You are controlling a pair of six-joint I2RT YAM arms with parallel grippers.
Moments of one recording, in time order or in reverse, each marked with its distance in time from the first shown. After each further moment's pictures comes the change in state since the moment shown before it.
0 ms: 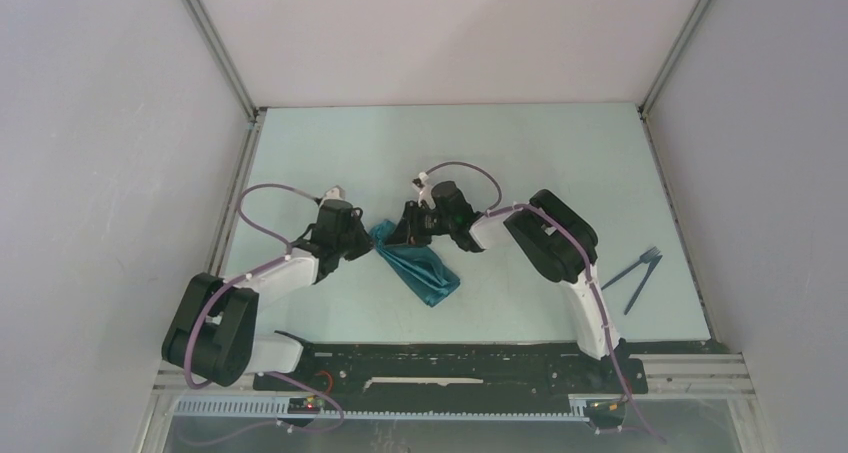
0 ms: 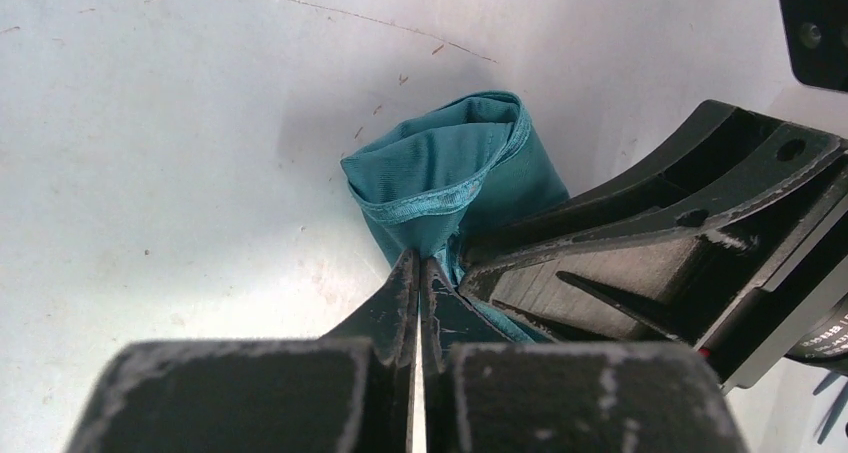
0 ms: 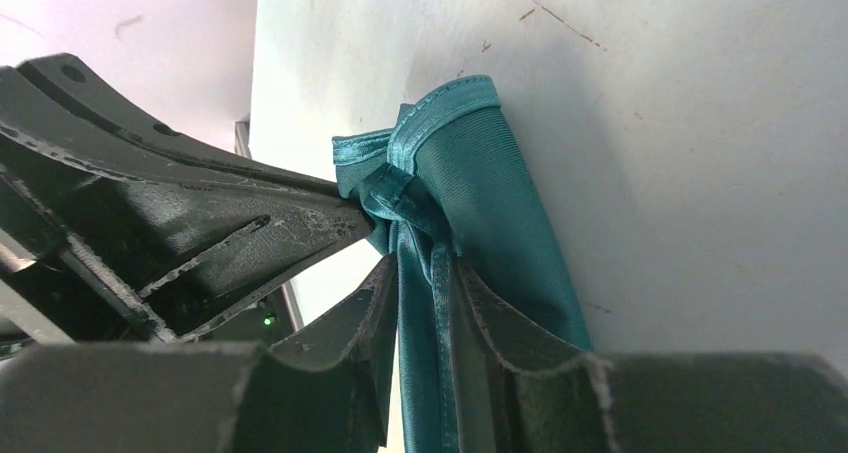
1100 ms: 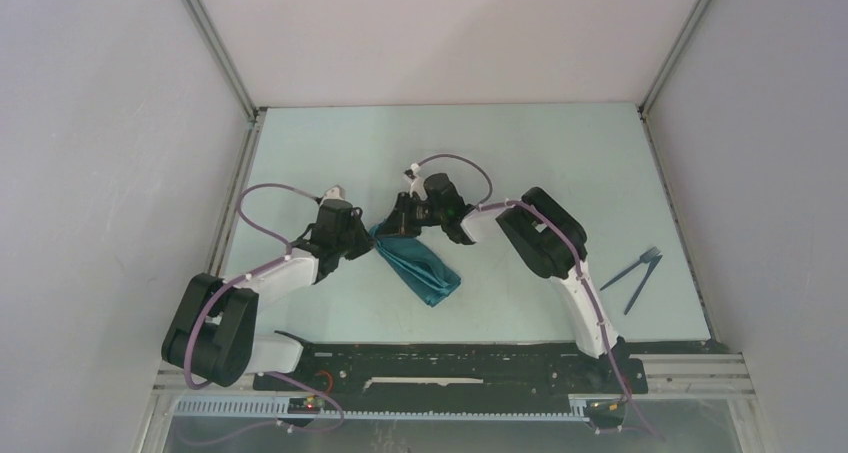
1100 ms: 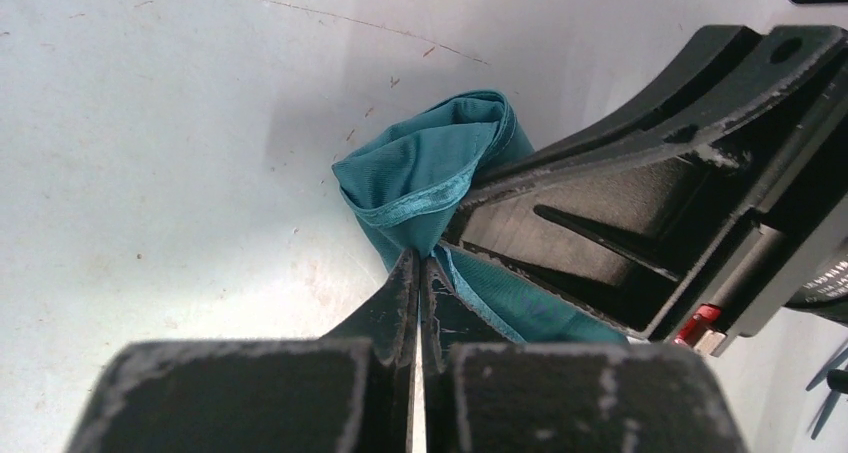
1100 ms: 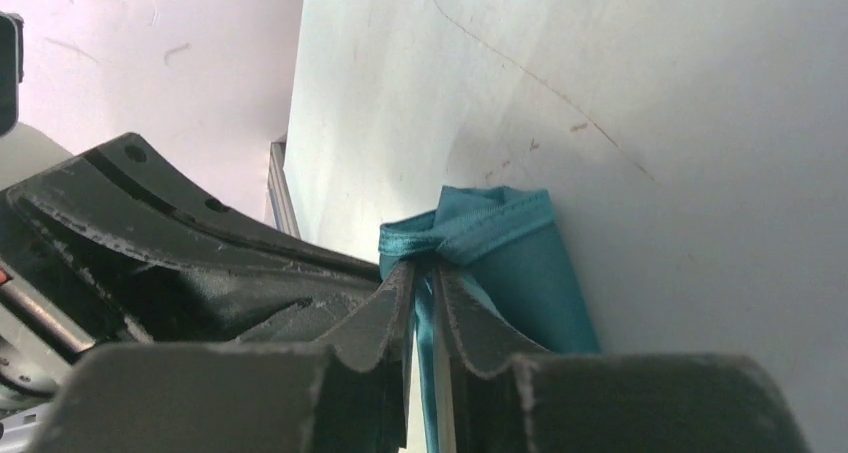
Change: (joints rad) left arm 0.000 -0.004 -0.002 0.009 0.010 0.000; right arm 0.004 0.072 0.119 0.023 -0.037 0.066
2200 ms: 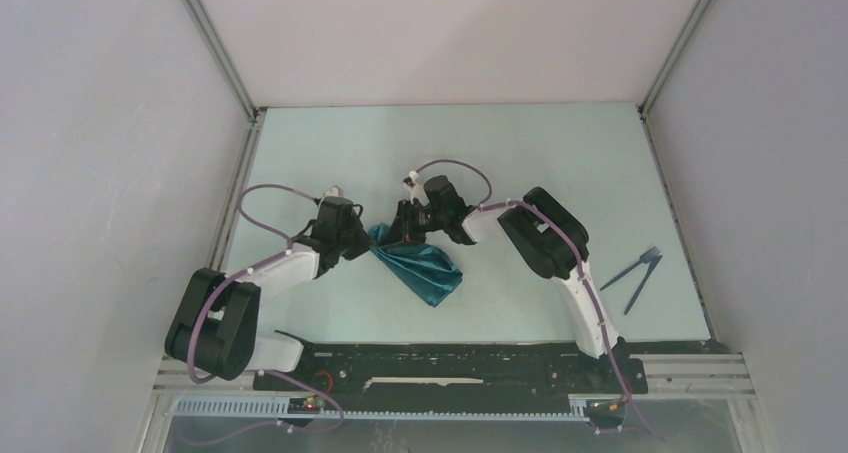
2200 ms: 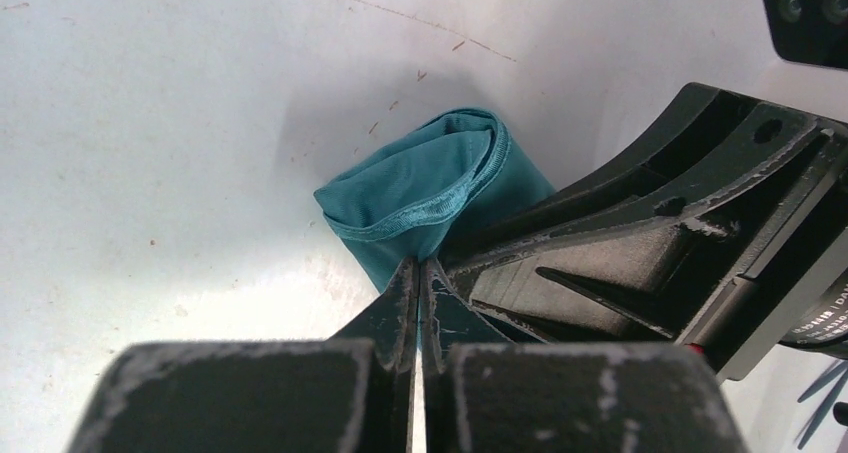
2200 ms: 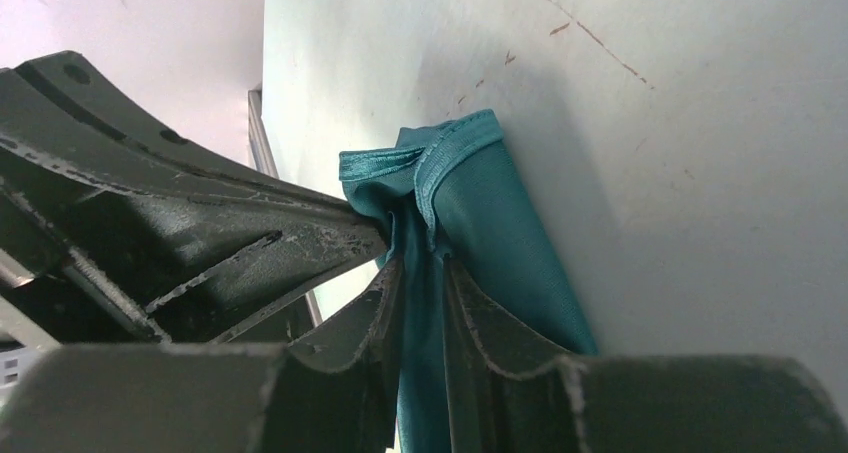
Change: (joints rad) left arm 0.012 0.031 0.039 -0.067 -0.001 -0.034; right arm 0.003 -0.001 0.006 -0.115 -0.063 -0.060
